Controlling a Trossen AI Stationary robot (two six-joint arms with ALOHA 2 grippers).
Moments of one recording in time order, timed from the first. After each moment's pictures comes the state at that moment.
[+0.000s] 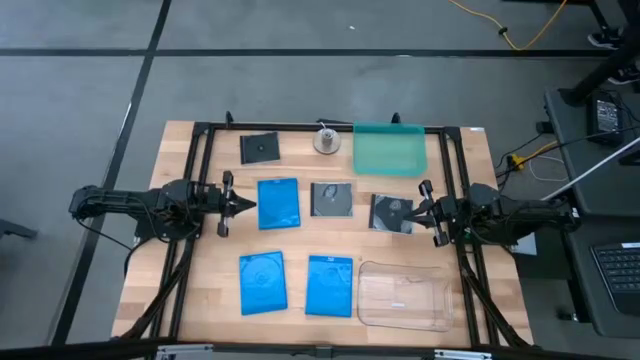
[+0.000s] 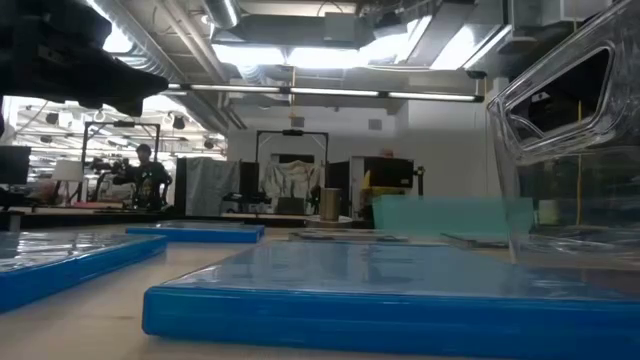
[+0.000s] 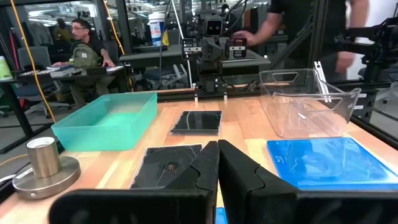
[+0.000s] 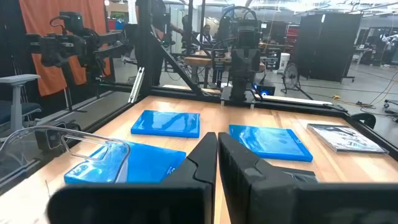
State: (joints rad) left arm 0.01 0.12 0.01 0.10 -0.03 0.07; right arm 0.00 0.03 0.01 0.05 -0.19 -0.06
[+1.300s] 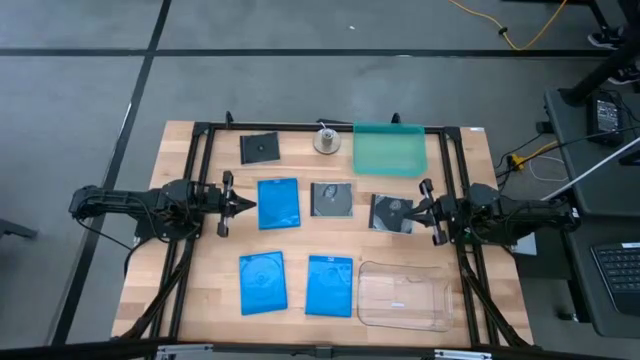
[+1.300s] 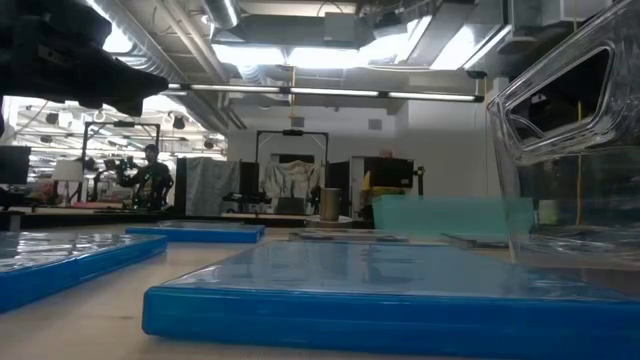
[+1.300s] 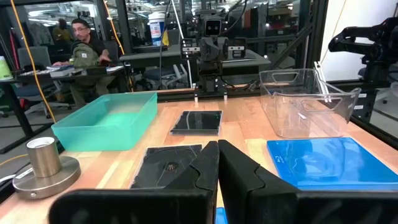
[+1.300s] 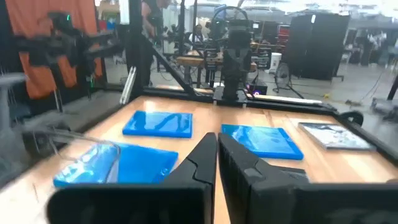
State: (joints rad) left arm 0.01 0.12 0.01 0.10 -0.03 0.07; right arm 0.00 0.03 0.01 0.05 -0.16 -0.02
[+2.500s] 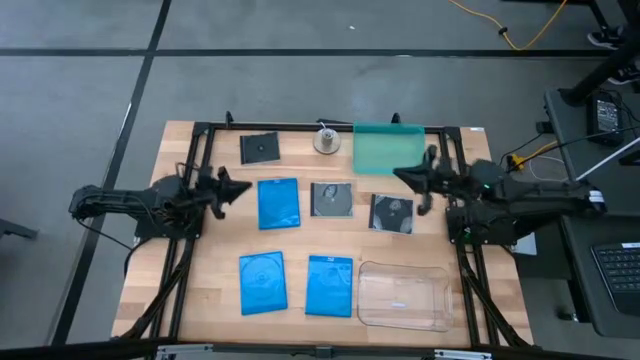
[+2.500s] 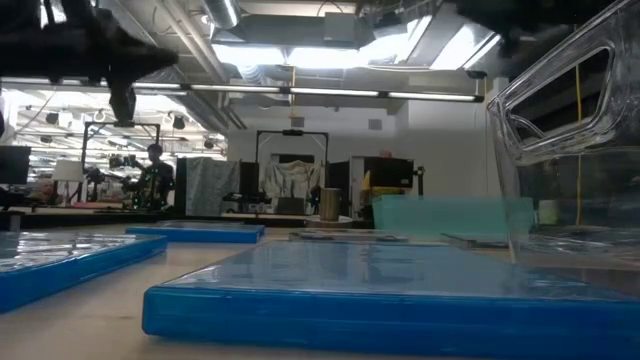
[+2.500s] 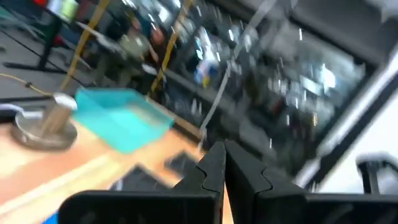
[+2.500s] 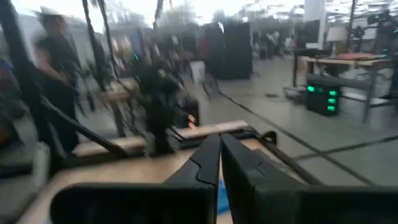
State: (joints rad) left arm 0.01 0.12 0.08 0.22 -0.29 -0.56; right arm -0.05 0.64 0.51 0.20 0.18 0.05
